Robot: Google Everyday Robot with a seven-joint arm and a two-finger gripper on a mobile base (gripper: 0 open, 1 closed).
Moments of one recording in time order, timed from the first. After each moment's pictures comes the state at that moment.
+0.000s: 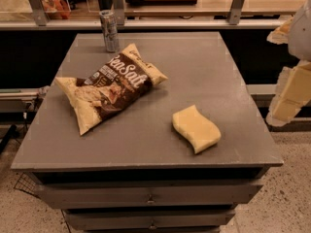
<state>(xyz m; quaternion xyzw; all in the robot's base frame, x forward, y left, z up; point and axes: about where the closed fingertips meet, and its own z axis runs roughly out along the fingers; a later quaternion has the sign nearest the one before) 0.438 -0.214 0.985 -0.60 0.78 -0.04 0.17</state>
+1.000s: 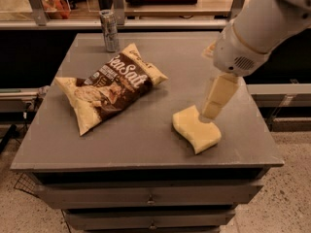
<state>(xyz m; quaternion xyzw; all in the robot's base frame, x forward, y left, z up) 0.495 -0.118 0.920 -0.64 0.74 0.06 0.21</state>
